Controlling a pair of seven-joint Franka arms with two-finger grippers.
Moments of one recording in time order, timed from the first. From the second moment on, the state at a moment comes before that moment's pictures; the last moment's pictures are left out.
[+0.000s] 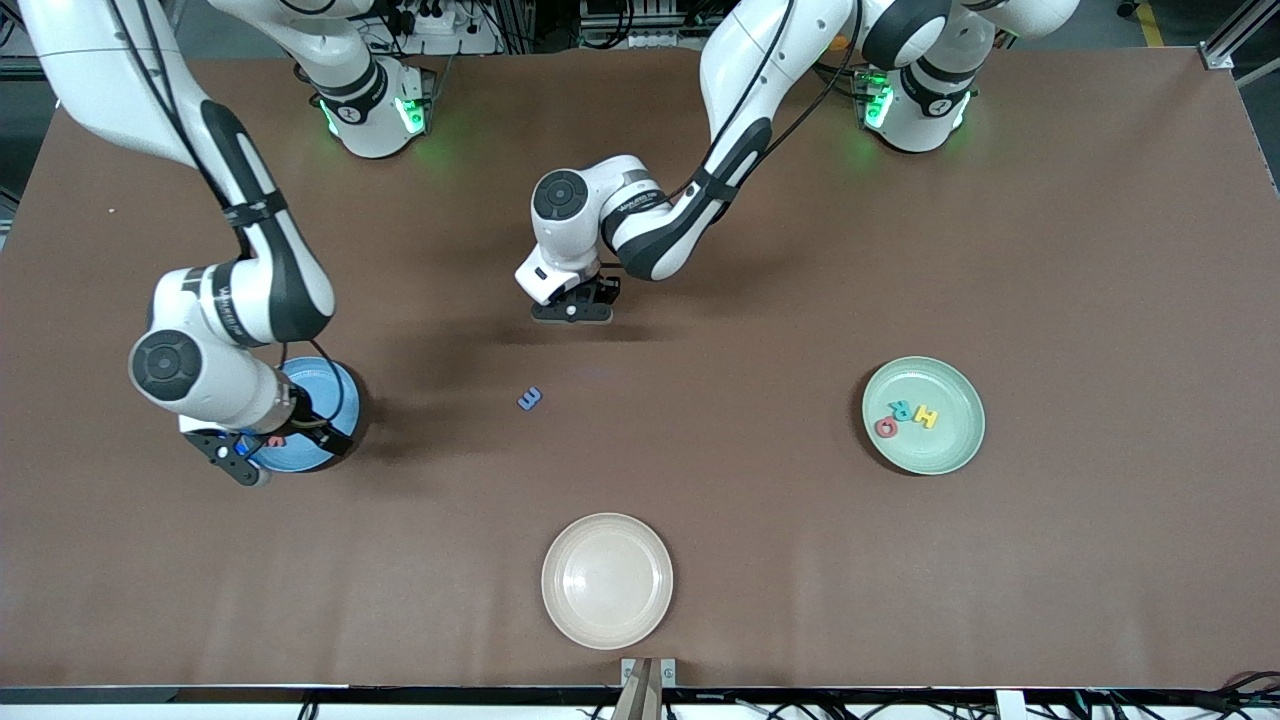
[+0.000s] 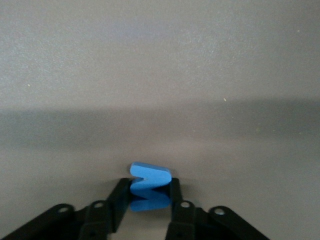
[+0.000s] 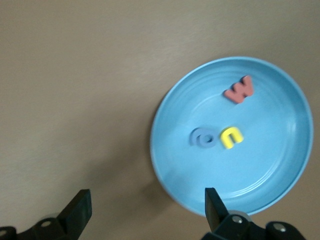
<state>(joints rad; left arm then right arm) -0.94 0.93 -0.12 -1.32 0.06 2.28 -1.02 0.02 0.48 0.10 -1.80 -0.12 2.23 0.84</state>
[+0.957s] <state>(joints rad) -0.55 0.58 -0.10 -1.28 0.06 1.86 -0.66 0.23 0.59 0.11 -1.72 -0.11 2.27 1.27</state>
